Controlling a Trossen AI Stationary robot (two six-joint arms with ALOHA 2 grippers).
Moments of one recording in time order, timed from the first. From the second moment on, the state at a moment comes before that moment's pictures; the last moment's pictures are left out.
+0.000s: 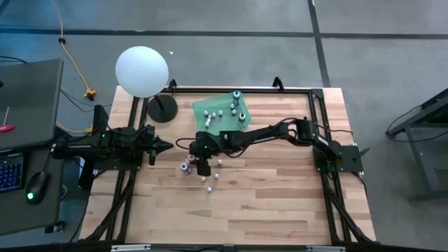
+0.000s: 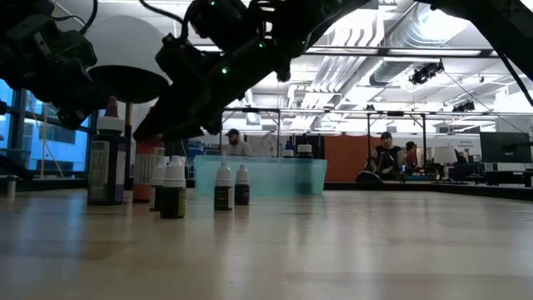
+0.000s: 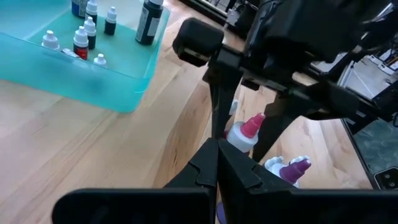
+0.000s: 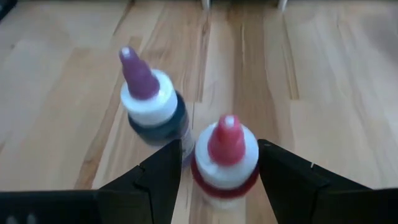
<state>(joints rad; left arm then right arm) 0.00 0.01 0.17 -0.47 -0.10 -0.48 0.00 2.28 1.73 -0.09 -0.13 0.01</state>
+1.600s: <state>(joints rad) 0.00 0.01 0.17 -0.47 -0.10 -0.48 -0.03 2.07 1.74 -0.31 0.03 0.16</state>
